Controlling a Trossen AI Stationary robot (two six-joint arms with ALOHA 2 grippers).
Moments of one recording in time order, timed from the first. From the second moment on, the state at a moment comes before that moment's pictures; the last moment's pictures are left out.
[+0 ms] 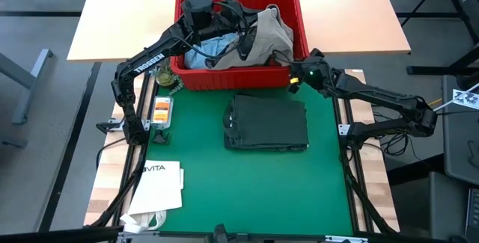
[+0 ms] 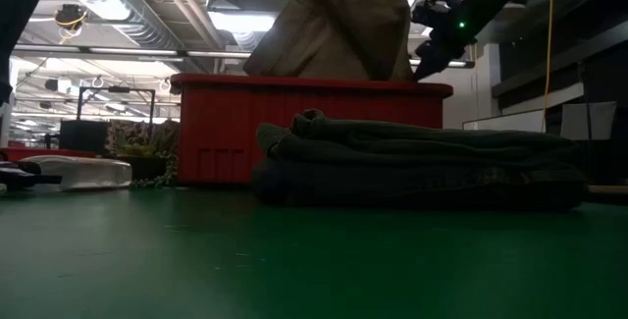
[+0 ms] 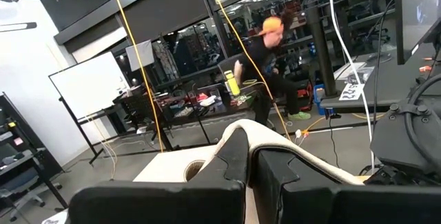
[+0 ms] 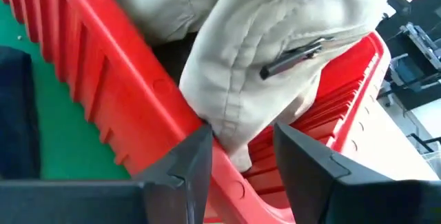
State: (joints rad) left arm 0.48 1.82 2.14 -0.26 0.09 0.35; right arm -0.51 1.19 0.94 -0.31 0.50 -0.37
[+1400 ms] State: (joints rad) left arm 0.47 1.69 2.14 -0.26 0.10 0.35; right arm -0.51 1.04 1.20 -0.45 0.33 -0.56
